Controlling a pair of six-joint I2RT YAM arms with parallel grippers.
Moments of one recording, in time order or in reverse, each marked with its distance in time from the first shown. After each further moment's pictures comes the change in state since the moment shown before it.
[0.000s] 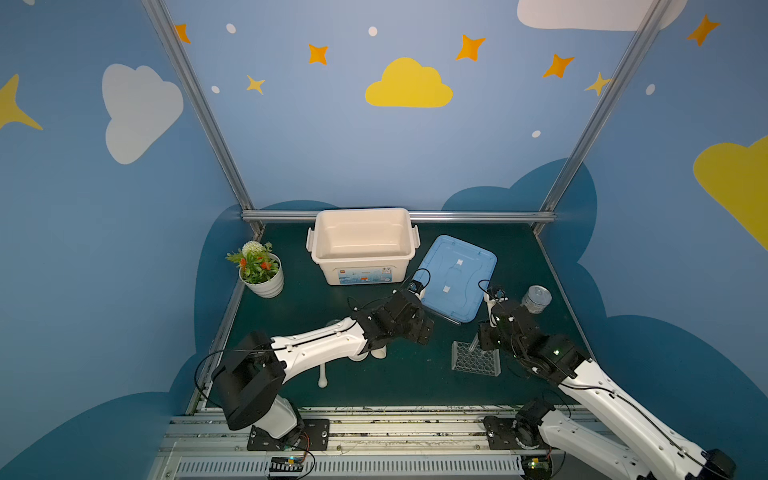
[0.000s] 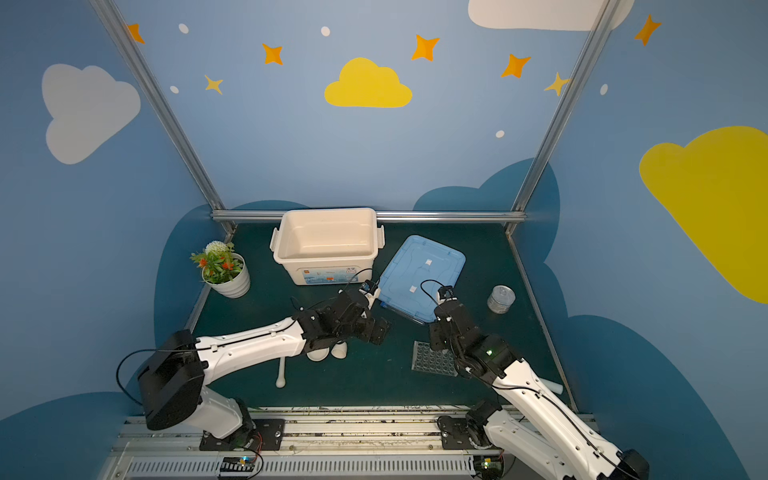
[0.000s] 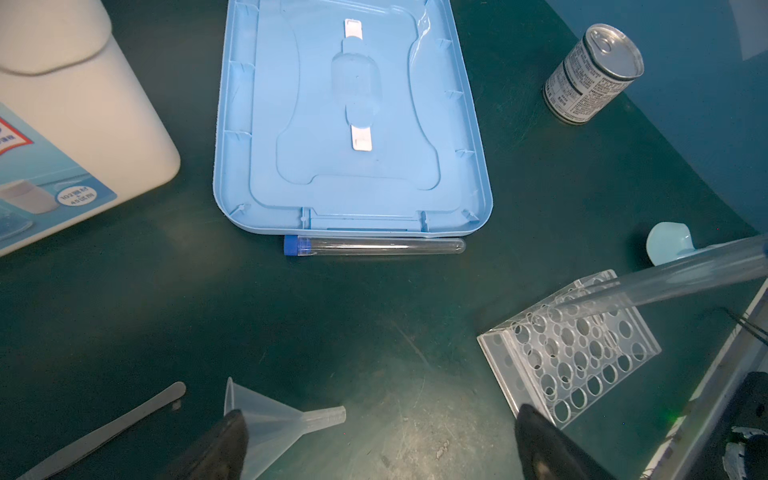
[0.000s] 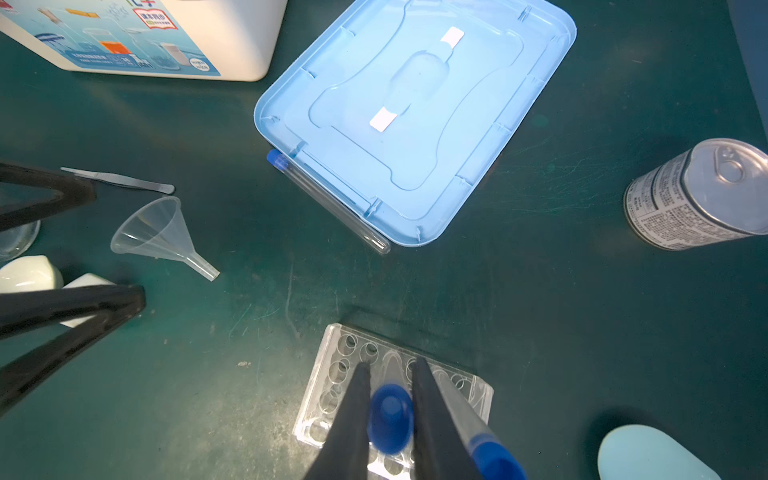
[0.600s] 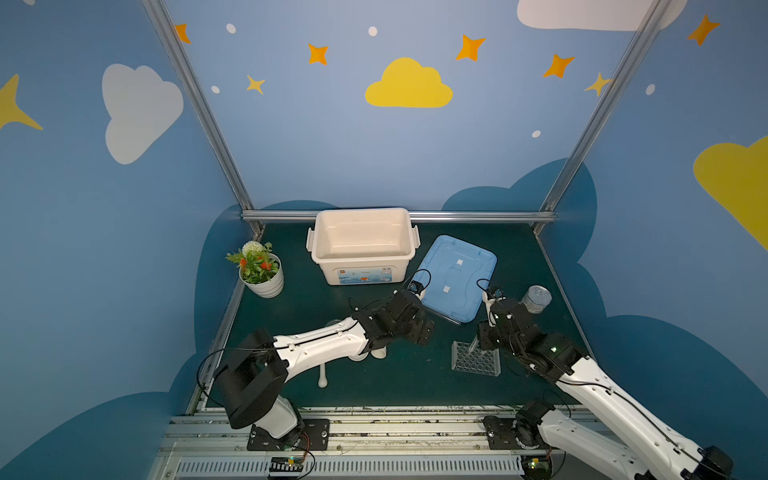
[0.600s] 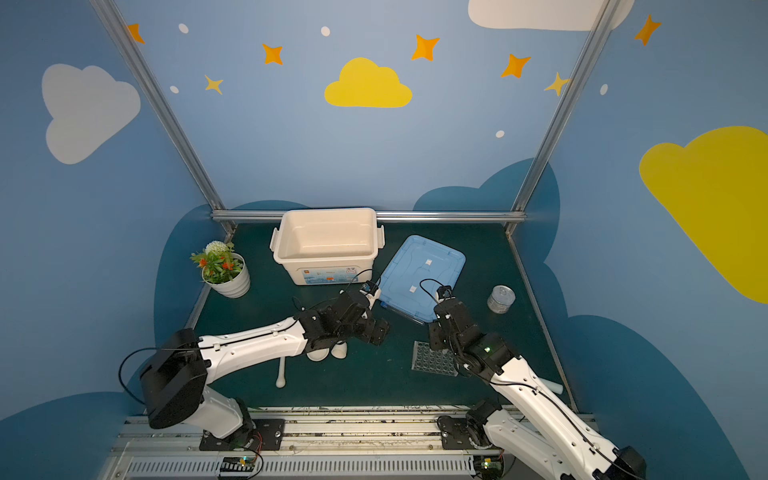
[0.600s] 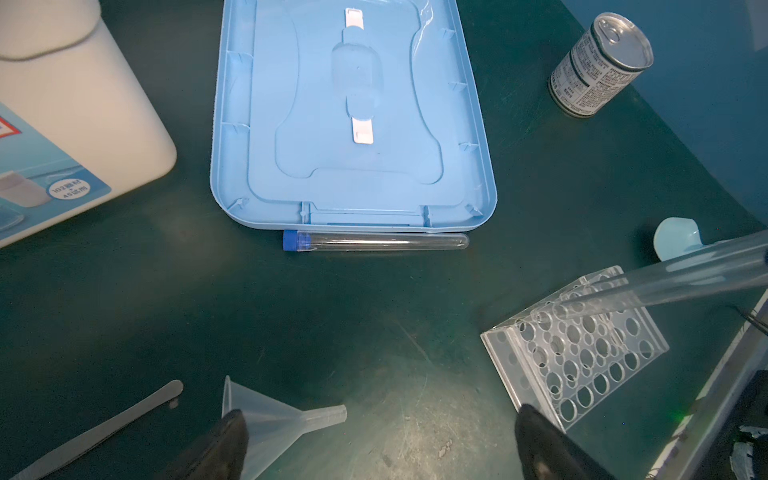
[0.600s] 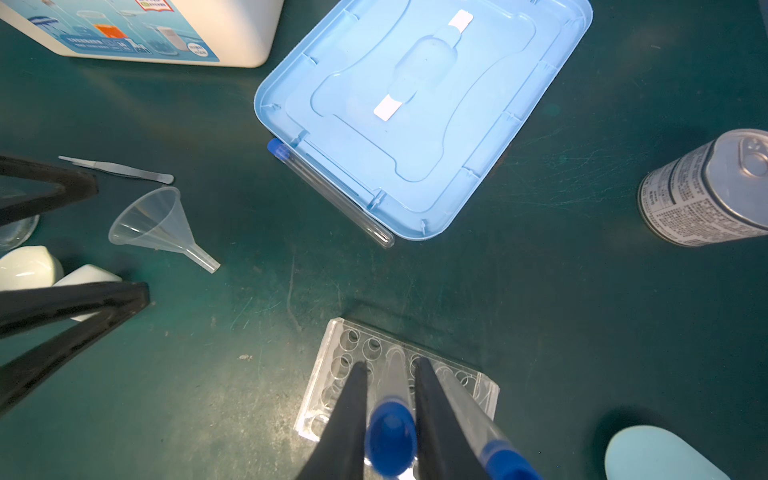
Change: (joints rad) left arm 0.000 0.009 0.000 0.000 0.001 -0.001; right arm -0.023 0.027 0.000 0.000 -0.040 -0.024
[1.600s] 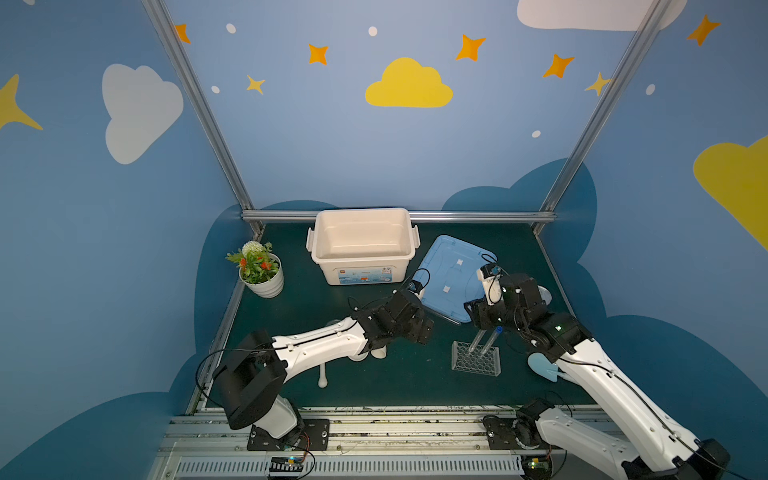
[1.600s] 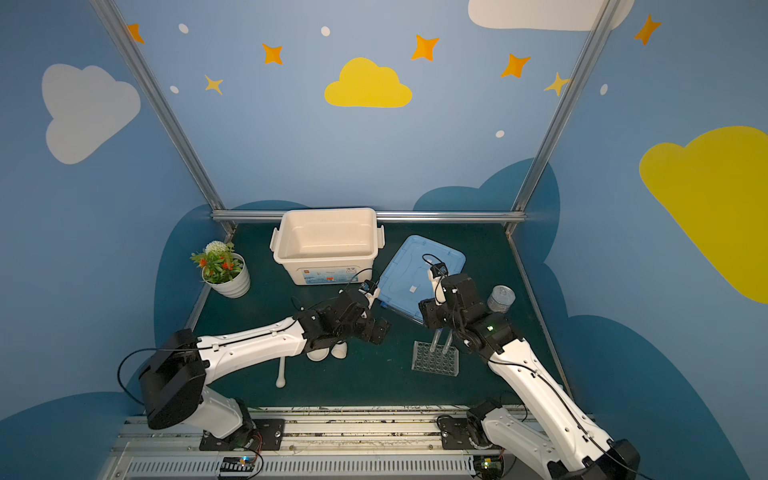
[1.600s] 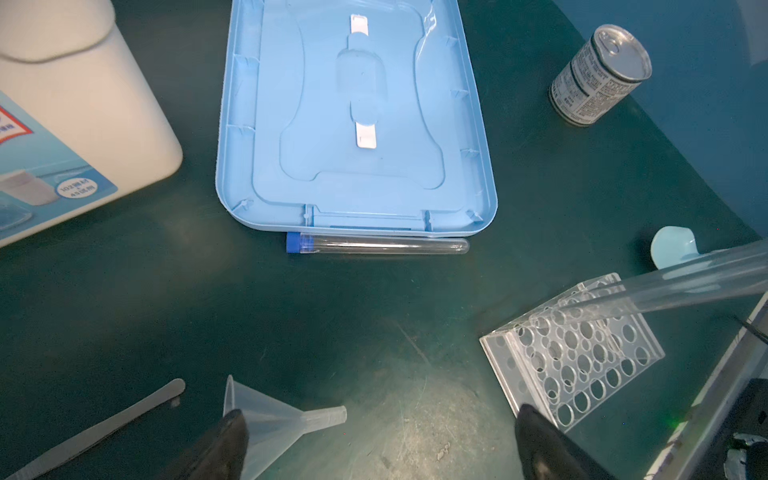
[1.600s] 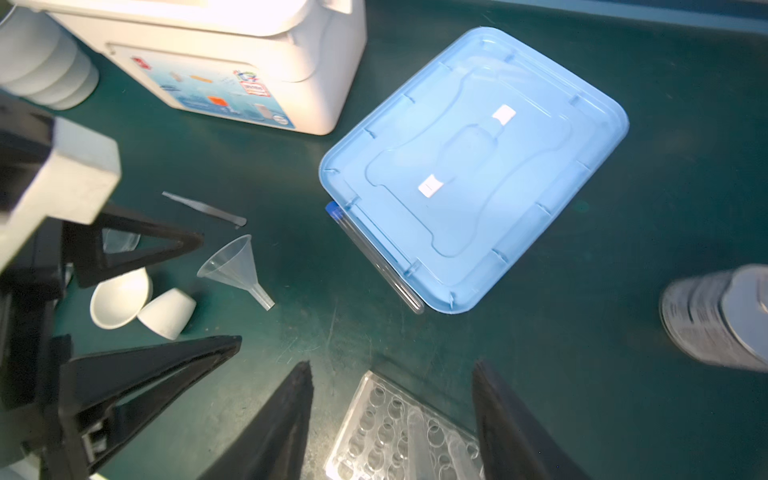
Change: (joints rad) left arm 0.003 -0.011 -0.003 0.005 -0.009 -0.019; right arm -0.107 0.139 0.202 0.053 -0.216 -0.204
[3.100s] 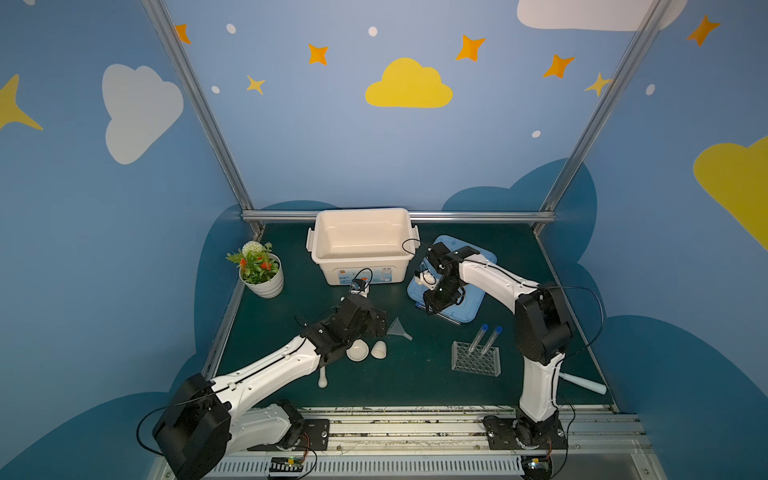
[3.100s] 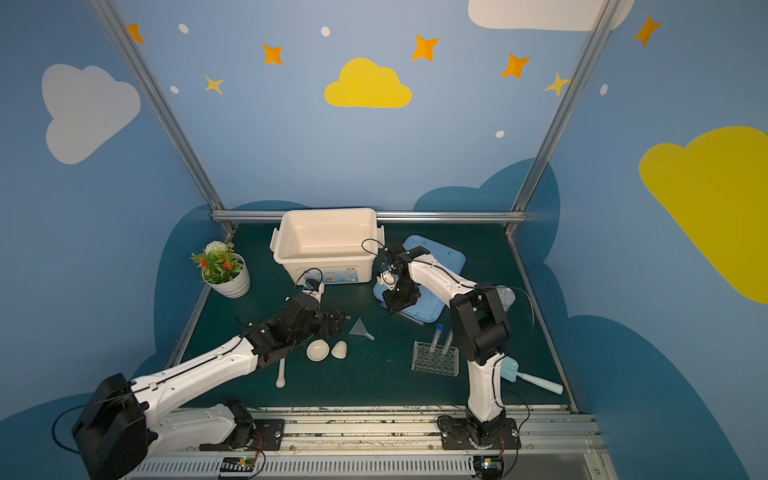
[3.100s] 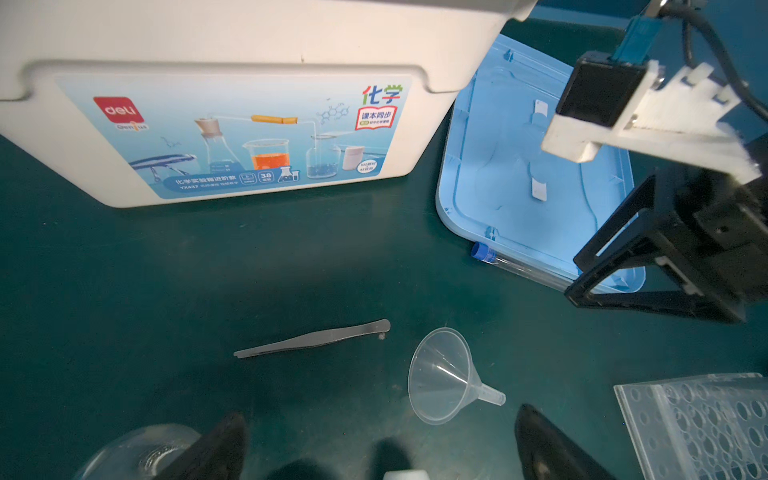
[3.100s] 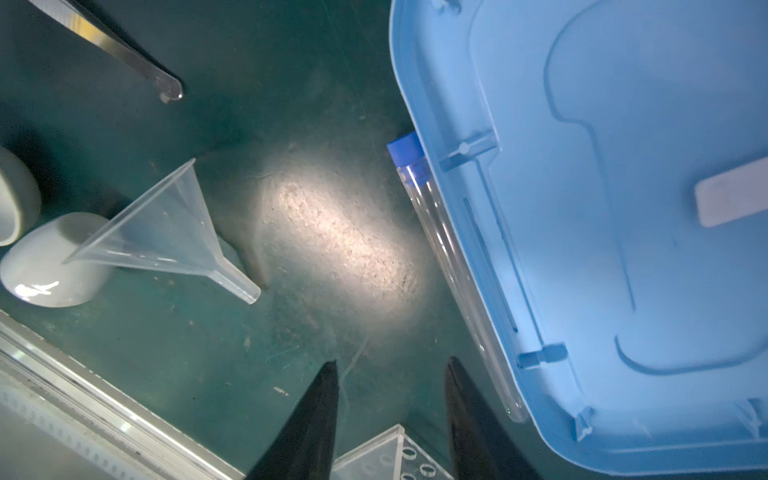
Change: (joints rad) left arm 0.205 -0.359 -0.309 -0.009 -0.126 -0.079; right arm 0.037 0.999 0.624 -0.377 -0.219 -0.237
